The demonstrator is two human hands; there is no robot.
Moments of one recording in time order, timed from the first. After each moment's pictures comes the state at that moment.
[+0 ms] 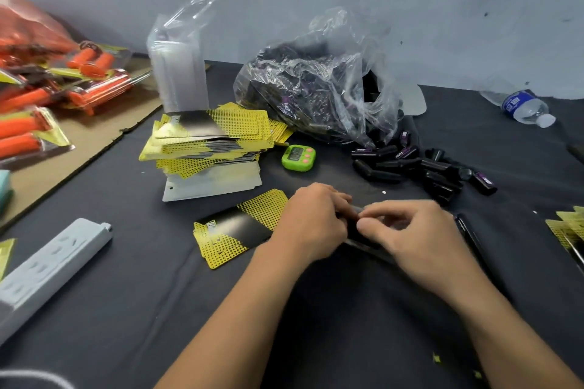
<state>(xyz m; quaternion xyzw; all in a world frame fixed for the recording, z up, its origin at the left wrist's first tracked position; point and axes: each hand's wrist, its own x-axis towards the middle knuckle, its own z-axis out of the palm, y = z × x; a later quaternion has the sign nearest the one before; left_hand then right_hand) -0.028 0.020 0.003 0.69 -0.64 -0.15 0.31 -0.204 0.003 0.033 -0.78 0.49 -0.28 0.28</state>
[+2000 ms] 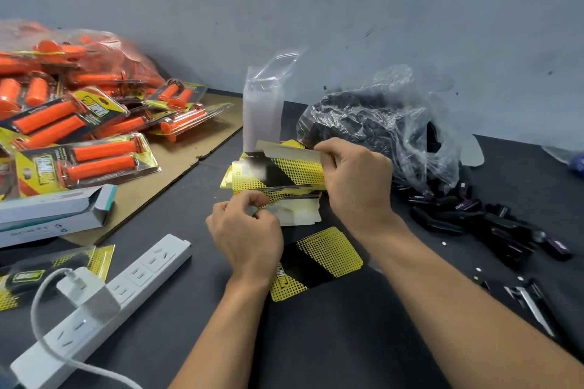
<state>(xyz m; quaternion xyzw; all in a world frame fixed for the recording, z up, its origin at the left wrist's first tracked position) 0.090 0.083 0.007 0.77 -0.22 0.10 0.59 -0.012 -0.015 0.087 -0.81 0.31 -0.50 0.04</state>
